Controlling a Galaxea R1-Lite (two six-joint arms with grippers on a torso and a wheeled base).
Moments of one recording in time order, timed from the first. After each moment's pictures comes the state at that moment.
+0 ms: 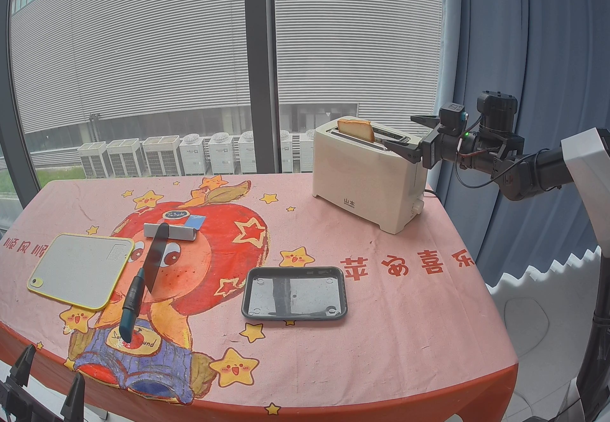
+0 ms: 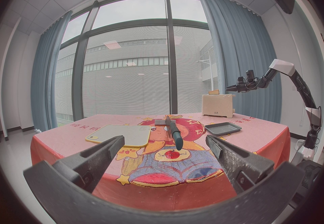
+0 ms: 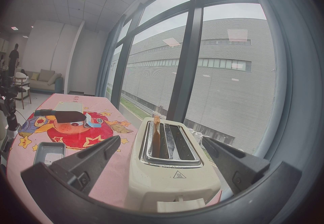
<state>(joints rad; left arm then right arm) -0.01 0.02 -0.02 0.01 -0.04 0.02 0.19 2.22 -1.53 -0.57 0.54 -0.26</state>
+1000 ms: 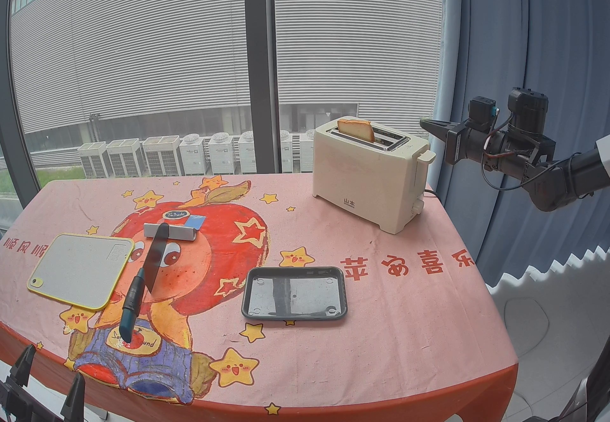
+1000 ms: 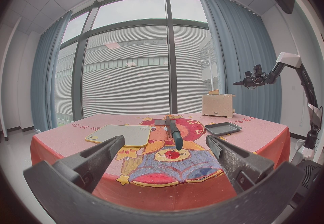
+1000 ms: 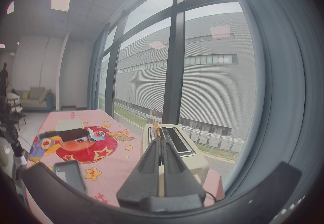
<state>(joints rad) -0.01 0.02 -0.02 0.01 -0.03 0.02 0.18 2.02 -1.25 -0.68 0.46 -0.08</state>
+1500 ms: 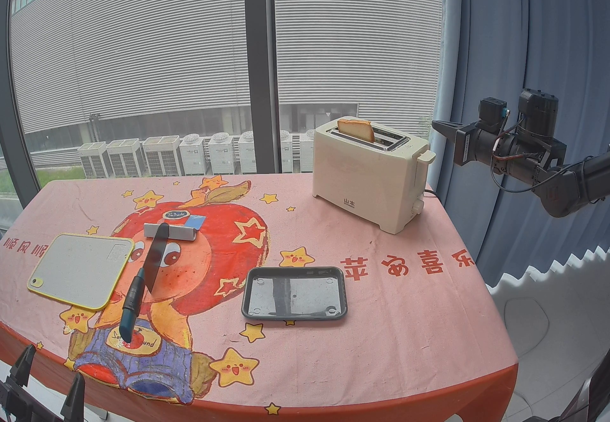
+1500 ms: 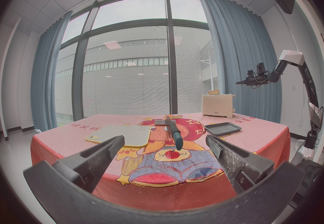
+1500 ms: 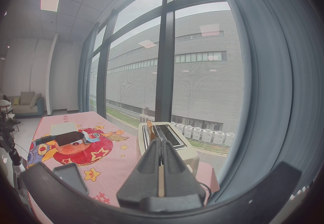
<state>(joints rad) -0.01 0.02 -0.02 0.01 -0.04 0.02 0.18 1.94 -1.17 -0.69 0.36 -0.06</state>
